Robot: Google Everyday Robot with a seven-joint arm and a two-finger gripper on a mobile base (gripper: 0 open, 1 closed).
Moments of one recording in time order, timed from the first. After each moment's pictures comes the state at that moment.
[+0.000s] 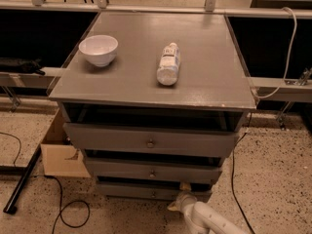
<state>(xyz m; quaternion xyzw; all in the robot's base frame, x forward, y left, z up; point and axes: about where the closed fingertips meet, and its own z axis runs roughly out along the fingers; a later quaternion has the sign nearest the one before) 0.578 -0.111 0.179 -0.52 0.74 -0.11 0.42</state>
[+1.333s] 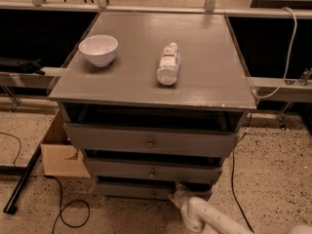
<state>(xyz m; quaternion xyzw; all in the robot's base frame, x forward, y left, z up) 0.596 -0.106 0.175 -0.52 0.74 -0.12 0.40</state>
